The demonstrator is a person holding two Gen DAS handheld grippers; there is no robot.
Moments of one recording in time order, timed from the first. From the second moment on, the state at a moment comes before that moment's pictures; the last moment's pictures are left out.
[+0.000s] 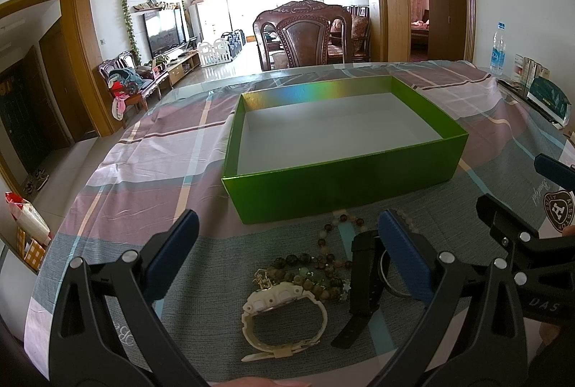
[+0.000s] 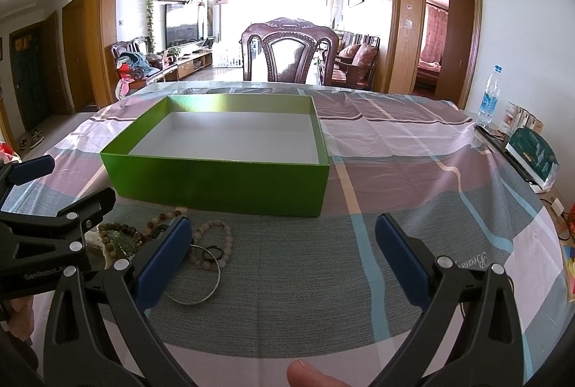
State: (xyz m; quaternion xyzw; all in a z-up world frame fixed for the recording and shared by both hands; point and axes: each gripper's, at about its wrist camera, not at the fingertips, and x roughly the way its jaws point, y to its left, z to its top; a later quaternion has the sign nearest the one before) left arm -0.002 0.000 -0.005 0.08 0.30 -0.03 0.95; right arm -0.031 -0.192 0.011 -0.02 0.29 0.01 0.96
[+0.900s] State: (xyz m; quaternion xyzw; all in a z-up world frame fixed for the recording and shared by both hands) left arm 0.019 0.055 -0.024 0.08 0.45 -0.07 0.89; right arm -0.003 -0.155 -0.015 -0.01 0.47 0.17 0.87
